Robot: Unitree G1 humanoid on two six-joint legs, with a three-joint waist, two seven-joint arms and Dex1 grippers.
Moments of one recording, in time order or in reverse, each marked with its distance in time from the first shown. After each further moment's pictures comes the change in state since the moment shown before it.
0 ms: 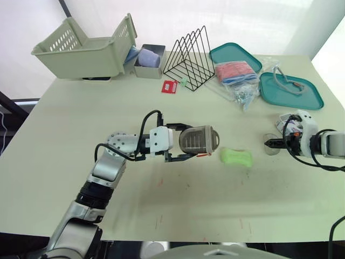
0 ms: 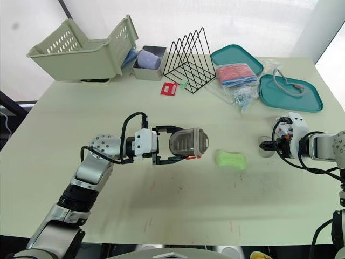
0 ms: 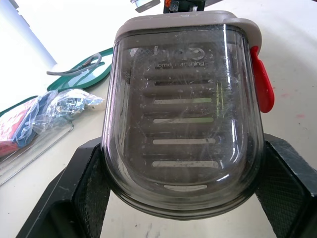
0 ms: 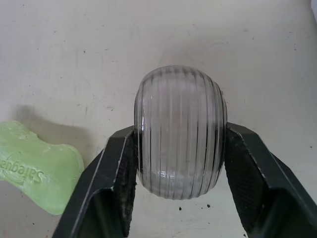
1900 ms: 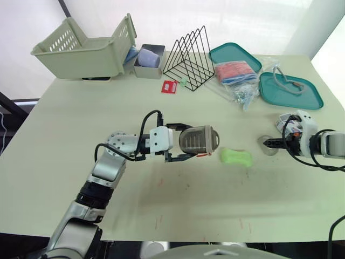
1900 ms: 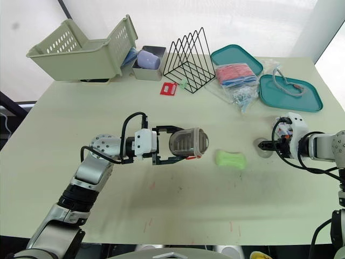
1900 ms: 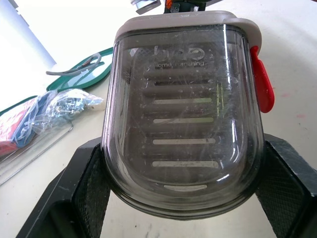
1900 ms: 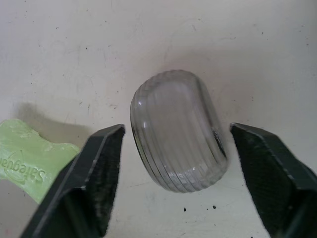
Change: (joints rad) left arm -0.446 0.066 -0.377 -0.008 0.329 0.560 -0.218; right arm 0.313 0.181 0.099 0.102 -0.132 -0.716 0.316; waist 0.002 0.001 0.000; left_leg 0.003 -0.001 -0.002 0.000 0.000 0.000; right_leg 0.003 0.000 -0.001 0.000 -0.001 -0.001
